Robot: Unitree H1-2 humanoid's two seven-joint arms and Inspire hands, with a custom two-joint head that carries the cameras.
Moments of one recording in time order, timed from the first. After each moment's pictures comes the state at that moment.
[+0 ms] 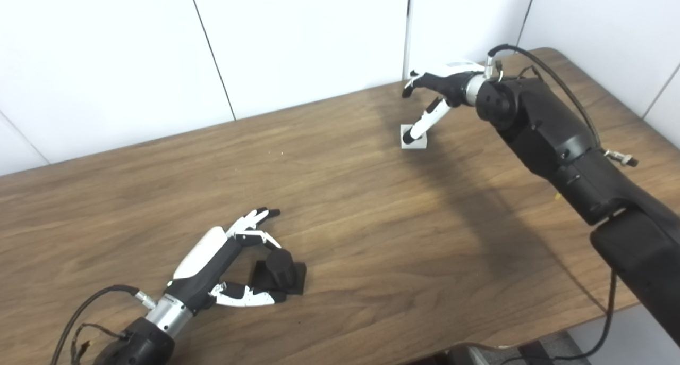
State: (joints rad) left arm -0.23 0.37 -0.35 0.08 0.36 -0.28 -0.29; right arm -0.73 -0.62 0.33 0.34 -0.77 0.23 0.55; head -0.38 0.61
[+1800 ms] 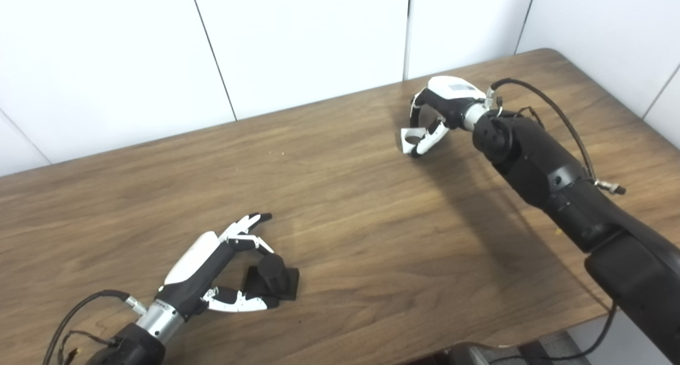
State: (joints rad) left arm -0.20 0.39 -0.33 0.03 0.35 -0.23 -0.32; right arm -0.64 -0.57 0.34 0.44 -0.69 0.20 0.23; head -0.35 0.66
